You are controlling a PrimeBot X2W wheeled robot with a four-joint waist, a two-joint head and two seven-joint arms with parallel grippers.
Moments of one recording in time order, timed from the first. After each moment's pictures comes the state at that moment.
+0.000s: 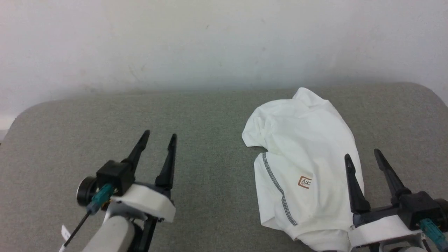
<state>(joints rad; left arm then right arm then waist) -0.27 0.35 -0.49 0.14 -0.52 0.15 -0.26 0.05 -0.06 -0.02 0.00 0.02 0.13 -0.26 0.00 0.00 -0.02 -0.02</state>
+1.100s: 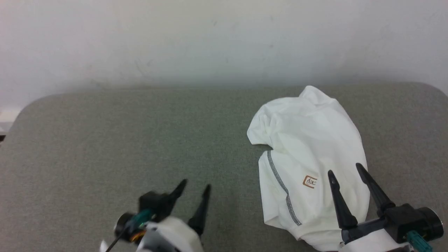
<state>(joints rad) -0.01 0.17 -0.36 0.12 -0.36 -0.01 -0.09 0.12 -0.10 0.08 -0.02 0.05 0.13 -0.26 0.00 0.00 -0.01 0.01</state>
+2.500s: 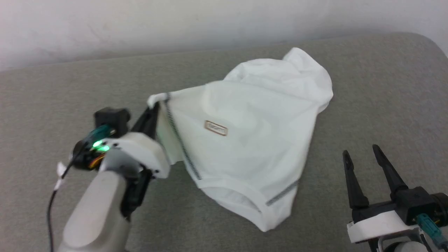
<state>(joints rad) -0.44 0.24 -0.32 0.27 -0.45 0.07 0.05 0.03 -0.06 -0.01 0.00 -0.01 0.13 -0.26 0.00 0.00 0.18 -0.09</state>
